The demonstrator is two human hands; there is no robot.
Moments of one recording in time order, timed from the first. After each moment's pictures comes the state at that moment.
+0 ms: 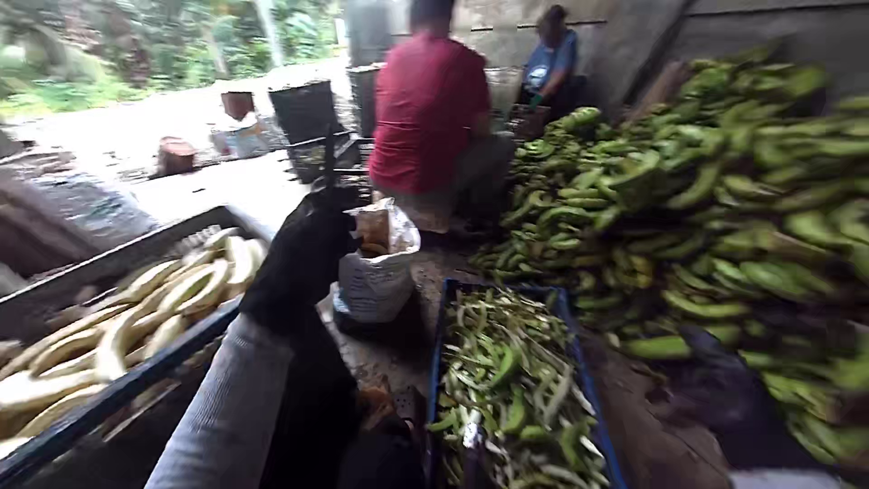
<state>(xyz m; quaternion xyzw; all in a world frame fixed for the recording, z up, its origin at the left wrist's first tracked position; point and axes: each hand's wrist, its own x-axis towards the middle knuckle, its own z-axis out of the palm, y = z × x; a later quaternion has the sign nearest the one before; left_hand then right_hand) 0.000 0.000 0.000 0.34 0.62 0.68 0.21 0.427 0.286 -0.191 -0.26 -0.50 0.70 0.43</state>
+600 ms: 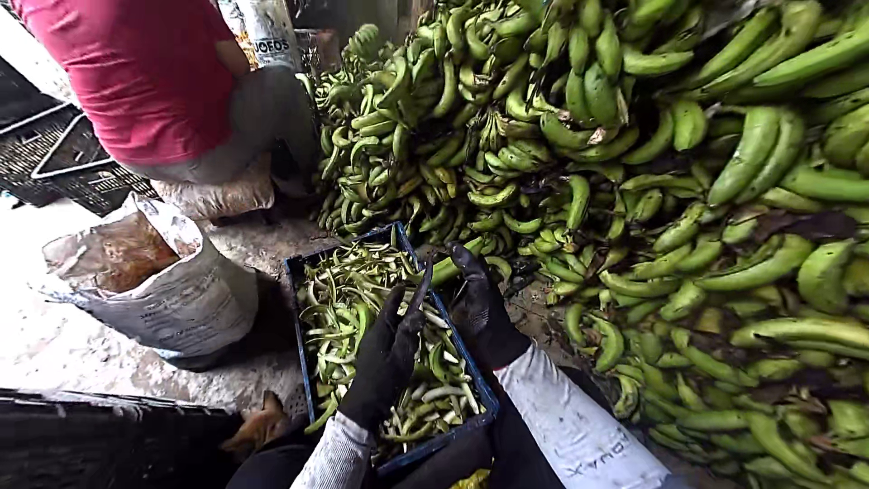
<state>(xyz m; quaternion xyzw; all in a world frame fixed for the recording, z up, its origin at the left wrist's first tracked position) 0.291 0.166 -0.222 0.51 0.57 0.51 0.40 0.423 0.280 -0.218 -0.34 -0.35 0.67 0.56</state>
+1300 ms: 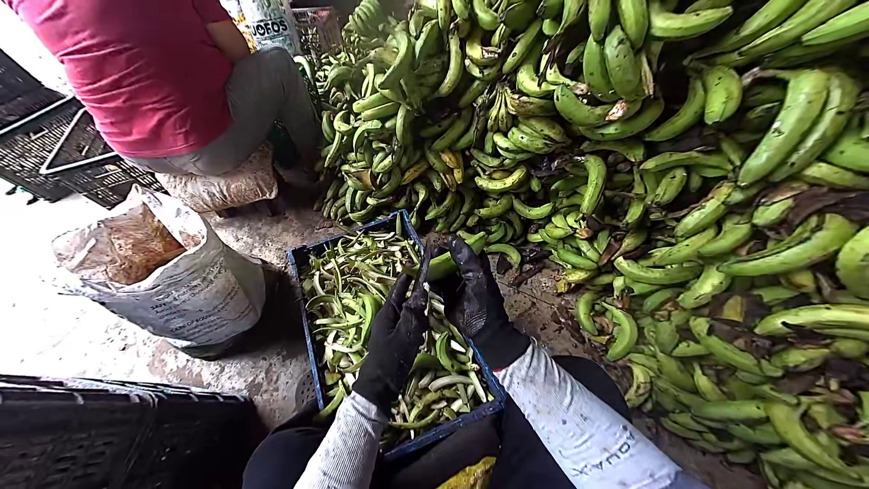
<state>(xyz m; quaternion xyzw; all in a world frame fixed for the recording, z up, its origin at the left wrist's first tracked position) 0.301 0.180 -0.220 0.43 0.50 0.58 0.48 0.412 0.270 -0.218 -0.32 -0.31 0.70 0.56</state>
